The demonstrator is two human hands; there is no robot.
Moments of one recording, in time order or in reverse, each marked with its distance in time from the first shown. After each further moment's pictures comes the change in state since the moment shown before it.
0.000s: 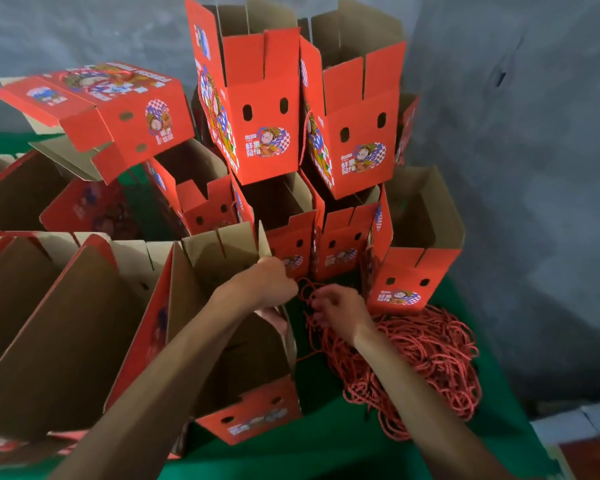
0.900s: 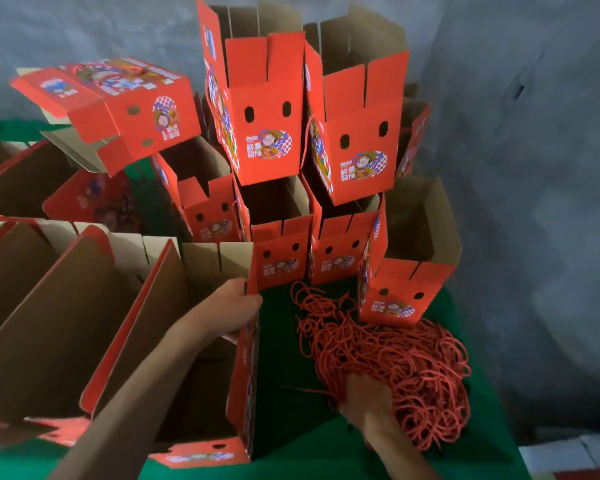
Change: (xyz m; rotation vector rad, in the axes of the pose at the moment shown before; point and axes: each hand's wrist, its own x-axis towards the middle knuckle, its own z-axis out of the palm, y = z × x) left_hand -0.025 -0.035 0.010 -0.146 0.127 0.017; right_hand -0.053 0.122 0.002 -1.045 -0.243 0.185
